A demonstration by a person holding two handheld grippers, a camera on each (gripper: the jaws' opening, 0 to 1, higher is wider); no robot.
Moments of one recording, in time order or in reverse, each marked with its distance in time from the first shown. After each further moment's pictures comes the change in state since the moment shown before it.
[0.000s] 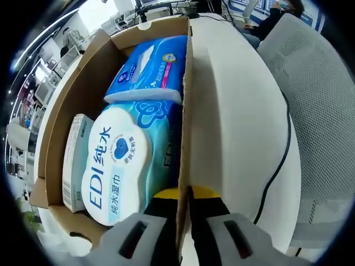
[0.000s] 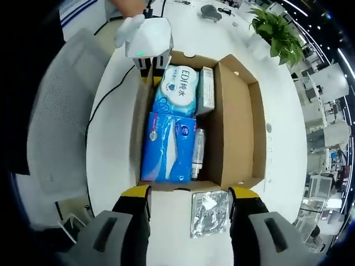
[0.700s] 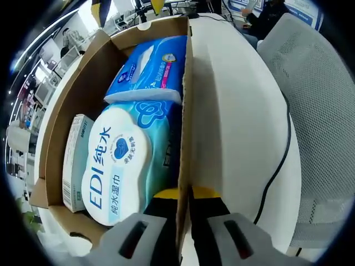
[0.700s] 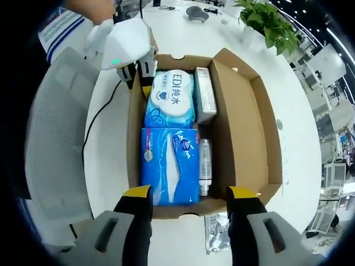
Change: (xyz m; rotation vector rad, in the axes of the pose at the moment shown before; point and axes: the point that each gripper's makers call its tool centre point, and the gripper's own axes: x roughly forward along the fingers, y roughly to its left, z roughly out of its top) left arm 0.001 0.000 0.003 0.002 -0.001 0.002; right arm 0.039 0.014 0.013 0.088 -0.038 0.119
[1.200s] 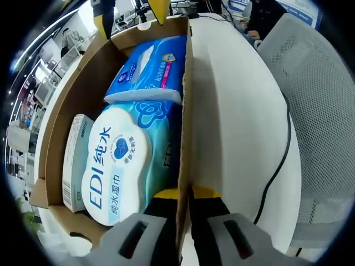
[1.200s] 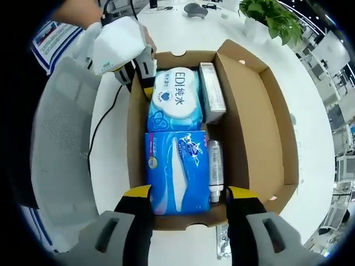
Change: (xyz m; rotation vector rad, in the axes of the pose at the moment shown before) left arm -0.001 -0.002 0.000 0.000 -0.001 0.001; right arm 0.018 0.002 0.006 0.038 0.005 0.063
